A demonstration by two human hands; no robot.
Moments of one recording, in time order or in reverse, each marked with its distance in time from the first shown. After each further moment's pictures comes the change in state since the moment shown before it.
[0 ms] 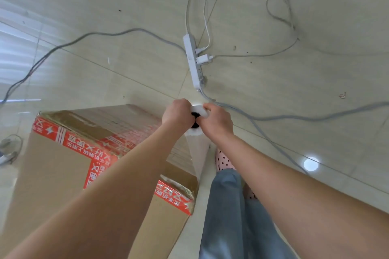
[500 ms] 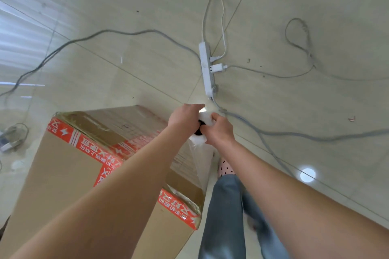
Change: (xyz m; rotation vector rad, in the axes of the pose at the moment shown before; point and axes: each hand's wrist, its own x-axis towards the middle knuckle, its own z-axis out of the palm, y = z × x) left_hand 0.017 -0.014 -0.025 0.050 -0.054 0.113; right_hand 0.019 -0.027 0.015 0.094 -0.084 0.113
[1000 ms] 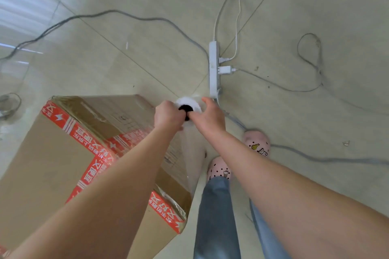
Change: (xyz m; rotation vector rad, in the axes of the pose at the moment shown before) left_hand 0.006 -0.024 -0.013 -0.741 0.179 -0.490; right_hand 0.016 -0.051 -0.002 -0.181 -0.068 -0.152
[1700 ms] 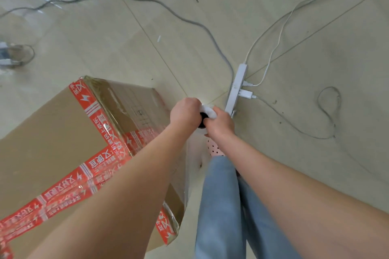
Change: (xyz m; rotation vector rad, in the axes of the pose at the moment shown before) left_hand 0.031 0.013 -0.031 0.306 -0.011 0.171; right_hand 0.025 -0.046 0.021 -0.185 -0.061 0.036
